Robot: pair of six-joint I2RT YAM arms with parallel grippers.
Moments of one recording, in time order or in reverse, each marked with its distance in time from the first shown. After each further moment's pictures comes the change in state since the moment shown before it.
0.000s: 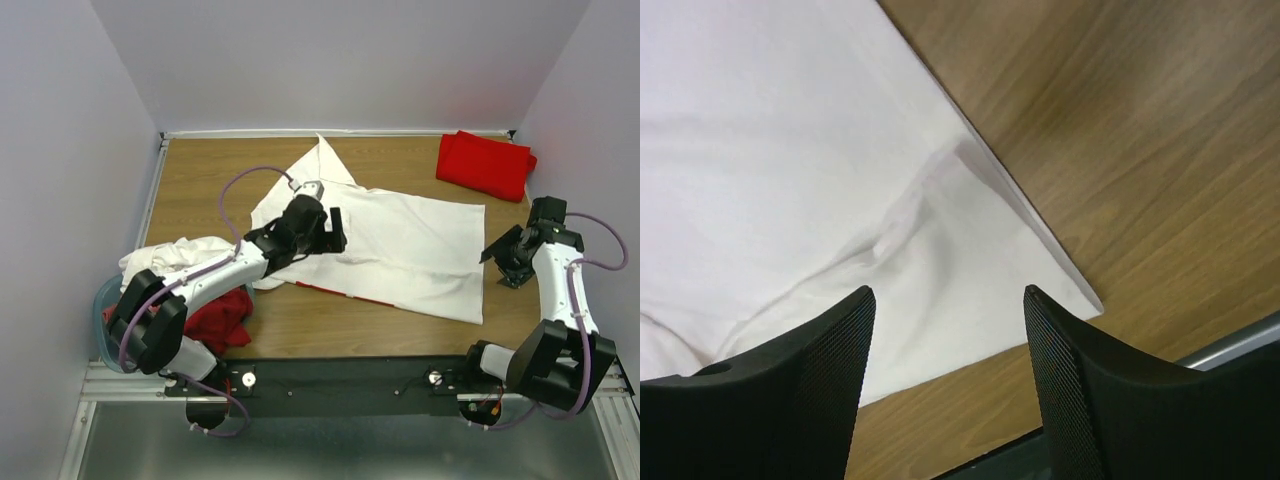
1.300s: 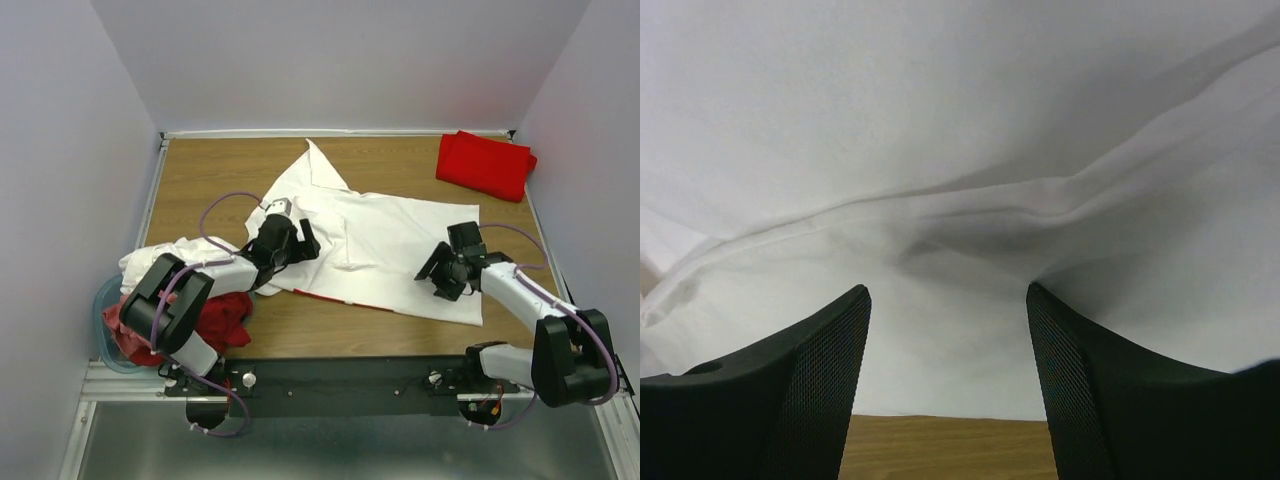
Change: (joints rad) left arm 0.209 0.144 -0.279 0.484 0.043 0.020; right arm 0.544 0.052 -0.316 0.423 -0.021 0.236
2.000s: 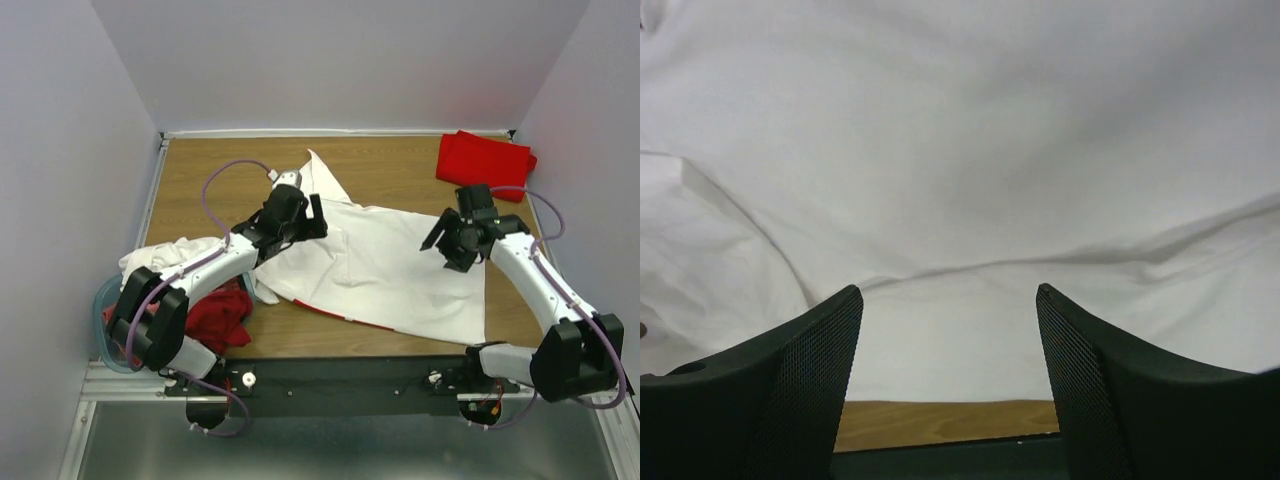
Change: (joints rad) left arm -0.054 -0.133 0.248 -0.434 -0.058 0.022; right arm -0.003 -0.035 0.324 -0.318 0.036 -0.022
